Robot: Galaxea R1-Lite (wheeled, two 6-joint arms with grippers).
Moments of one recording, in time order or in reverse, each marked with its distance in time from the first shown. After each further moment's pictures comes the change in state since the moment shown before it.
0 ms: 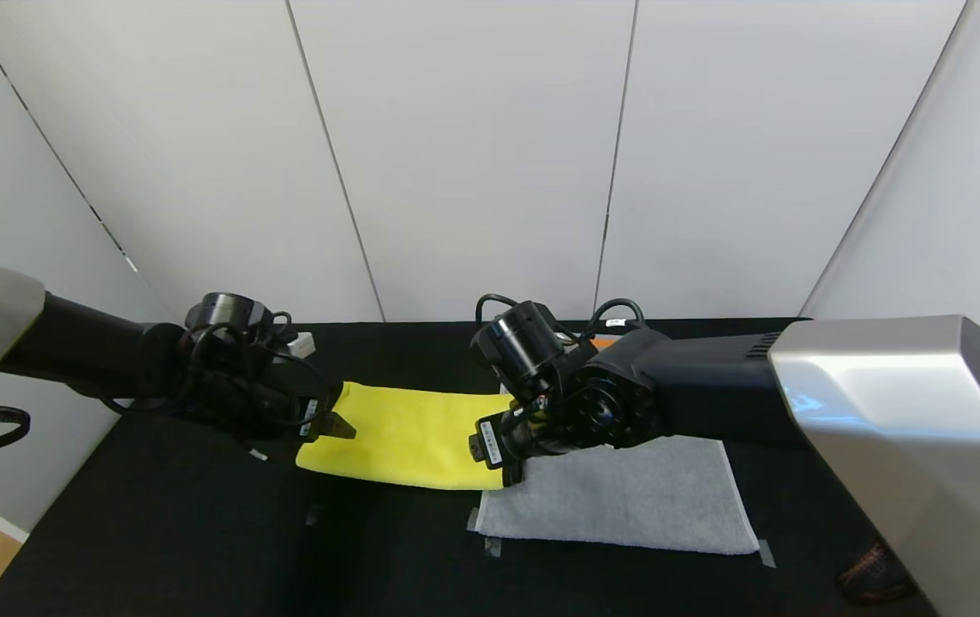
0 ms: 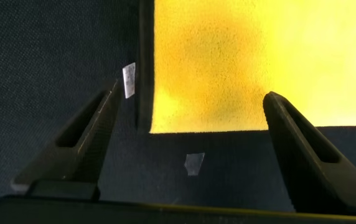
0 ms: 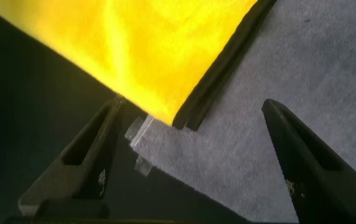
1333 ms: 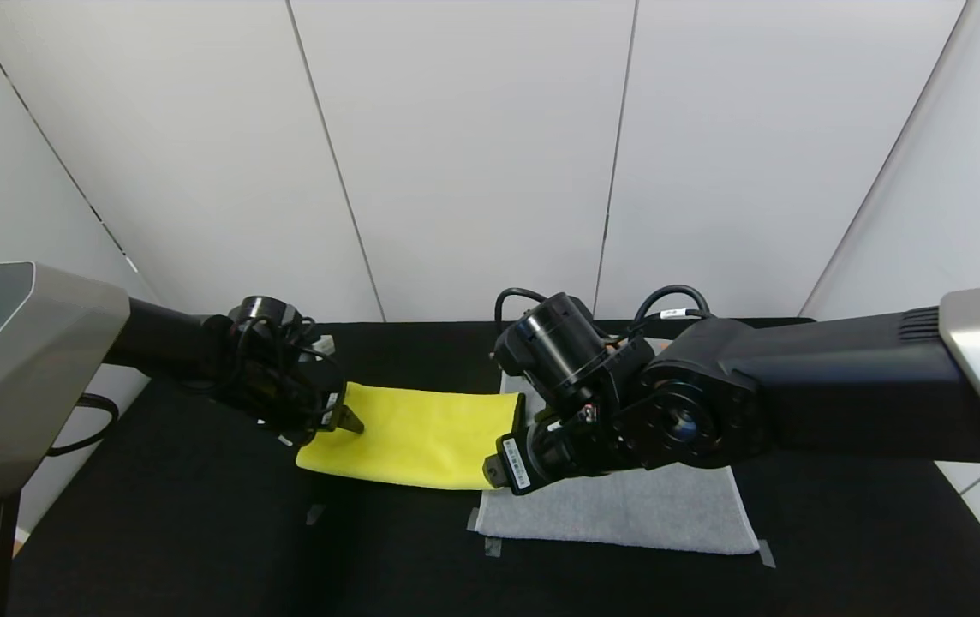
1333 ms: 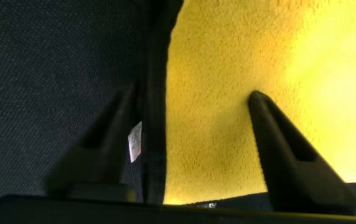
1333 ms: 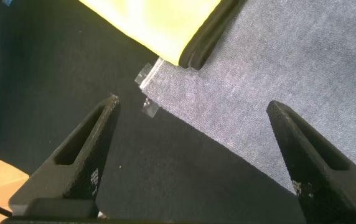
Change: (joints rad) left arm 0.030 0.251 -0.434 0.410 -0.149 0.041; right arm 0.041 -0.303 0.318 0.057 0.047 0.001
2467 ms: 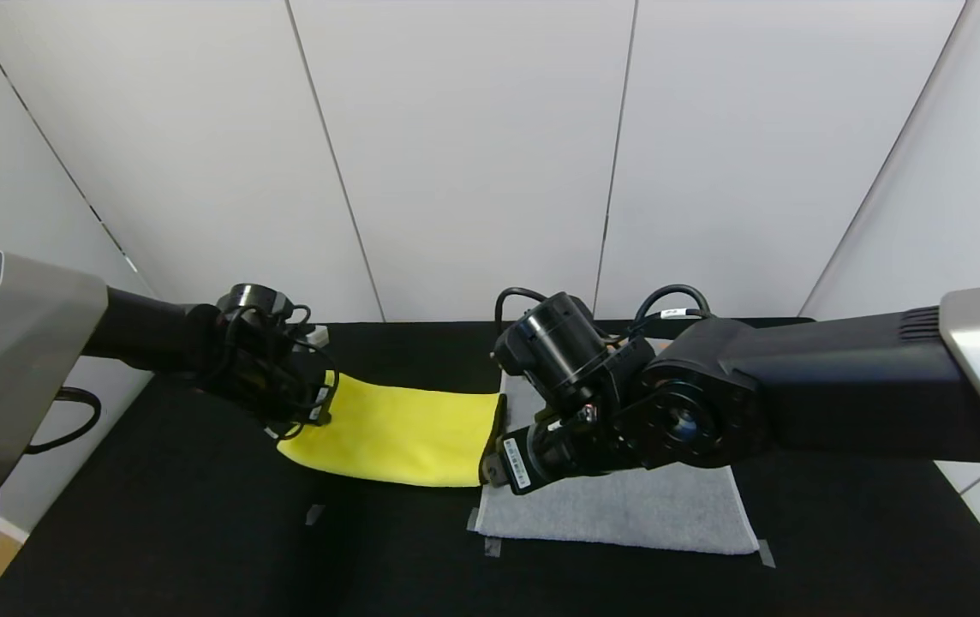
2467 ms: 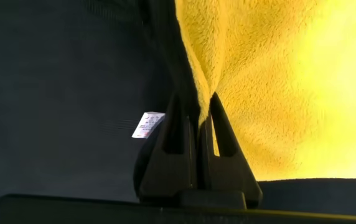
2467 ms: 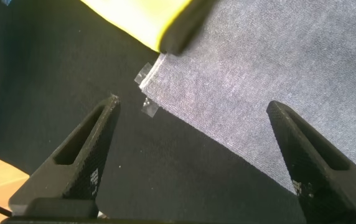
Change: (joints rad) left arm 0.001 -0.021 0.000 0.004 0.022 0.022; right arm -0.001 0.000 0.000 0.000 0.002 0.000
